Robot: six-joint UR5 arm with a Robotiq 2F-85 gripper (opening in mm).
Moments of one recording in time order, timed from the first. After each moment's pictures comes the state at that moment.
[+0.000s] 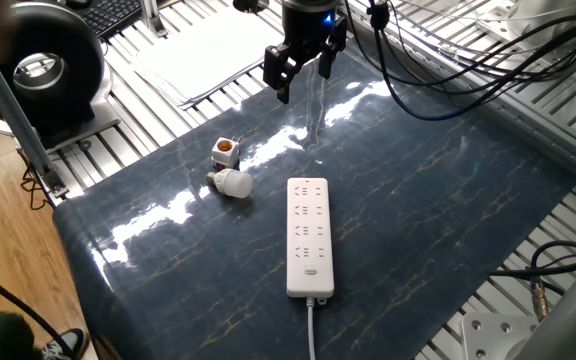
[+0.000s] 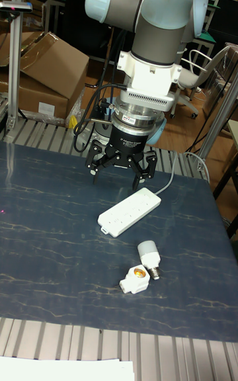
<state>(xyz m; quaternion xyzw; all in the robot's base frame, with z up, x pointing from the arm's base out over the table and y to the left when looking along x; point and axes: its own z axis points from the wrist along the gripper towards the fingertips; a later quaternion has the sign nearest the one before) 0.544 0.002 0.190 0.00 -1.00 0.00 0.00</state>
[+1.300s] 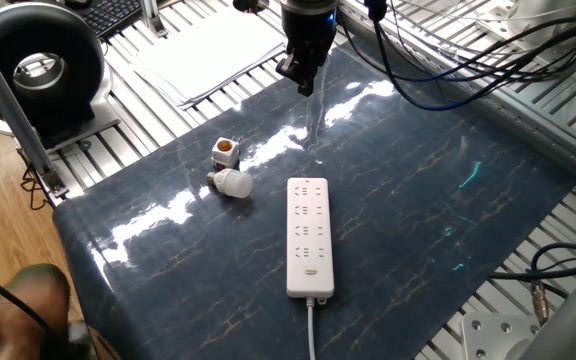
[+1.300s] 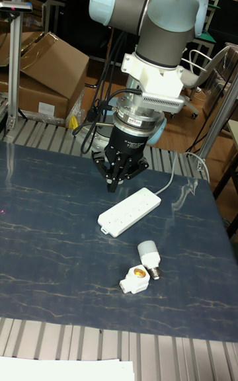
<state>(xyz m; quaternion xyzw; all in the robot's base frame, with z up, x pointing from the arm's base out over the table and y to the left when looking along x) 0.545 -0.003 0.189 0.12 -0.99 0.02 0.00</state>
